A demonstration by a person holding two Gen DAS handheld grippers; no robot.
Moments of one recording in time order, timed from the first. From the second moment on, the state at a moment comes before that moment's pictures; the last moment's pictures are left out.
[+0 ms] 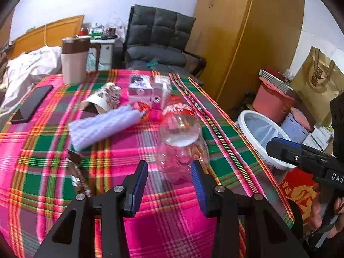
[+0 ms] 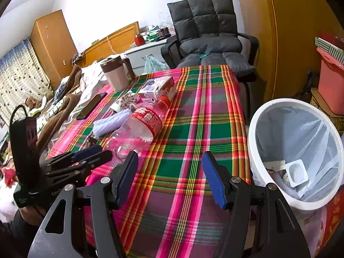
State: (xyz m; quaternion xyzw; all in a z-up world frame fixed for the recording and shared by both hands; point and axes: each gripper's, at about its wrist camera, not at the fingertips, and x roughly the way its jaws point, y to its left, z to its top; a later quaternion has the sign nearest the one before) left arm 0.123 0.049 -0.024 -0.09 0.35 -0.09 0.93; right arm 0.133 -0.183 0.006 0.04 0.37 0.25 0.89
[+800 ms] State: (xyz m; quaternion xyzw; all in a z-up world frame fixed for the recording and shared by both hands) left arm 0.125 0.124 -0.056 -0.16 0.39 0.05 0.91; right arm 0.180 -0.093 -0.015 0.04 0.41 0.23 0.88
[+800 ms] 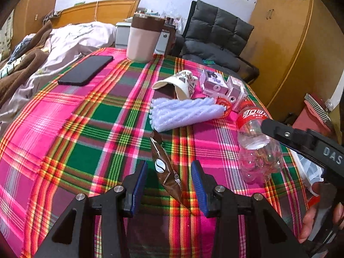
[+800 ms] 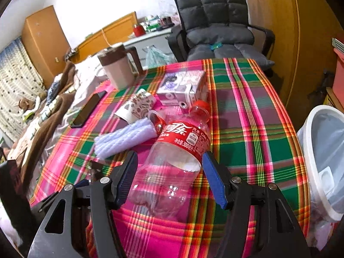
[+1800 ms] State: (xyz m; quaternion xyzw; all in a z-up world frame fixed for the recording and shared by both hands) left arm 0.122 0.114 -0.055 -0.16 0.38 0.04 0.91; right arm 0.176 -0.116 -0.023 -0.03 0.42 0.28 0.86
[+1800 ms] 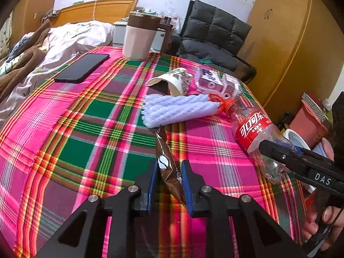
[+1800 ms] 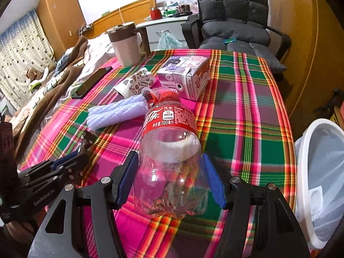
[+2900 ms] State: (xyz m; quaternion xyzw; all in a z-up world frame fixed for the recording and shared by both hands) left arm 0.097 0.040 -0.024 -0.12 0.38 -0.01 0.92; right arm 0.142 -0.151 -0.019 -0.03 0.44 0.29 0.85
